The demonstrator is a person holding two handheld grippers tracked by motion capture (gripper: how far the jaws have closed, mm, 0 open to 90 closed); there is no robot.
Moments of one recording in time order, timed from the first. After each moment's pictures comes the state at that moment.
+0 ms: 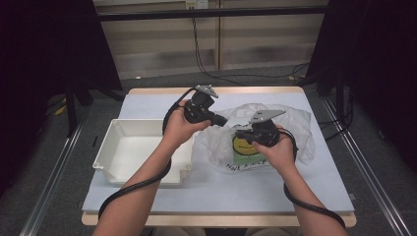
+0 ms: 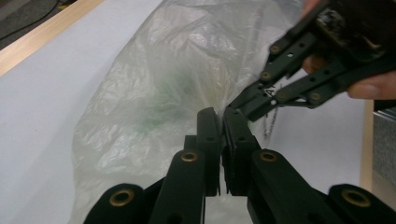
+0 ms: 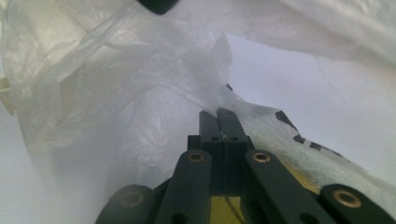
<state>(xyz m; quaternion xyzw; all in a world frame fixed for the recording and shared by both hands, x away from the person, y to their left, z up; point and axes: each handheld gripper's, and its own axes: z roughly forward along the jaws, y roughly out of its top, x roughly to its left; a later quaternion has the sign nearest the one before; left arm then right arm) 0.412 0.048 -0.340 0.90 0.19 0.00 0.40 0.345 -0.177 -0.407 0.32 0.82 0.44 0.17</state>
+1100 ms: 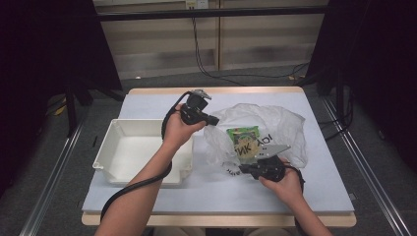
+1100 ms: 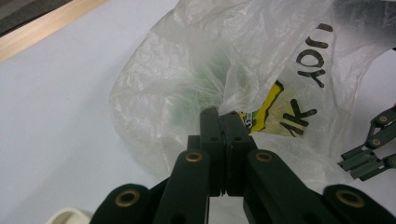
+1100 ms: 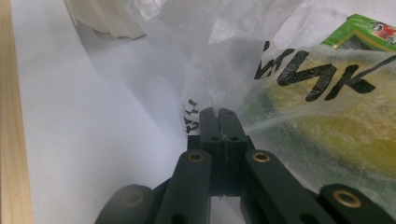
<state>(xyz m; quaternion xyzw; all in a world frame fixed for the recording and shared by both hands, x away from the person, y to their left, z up) 0.431 0.060 -0.369 0.89 0.23 0.02 0.38 0.277 -0.186 -0.465 0.31 0.84 0.43 0.11</state>
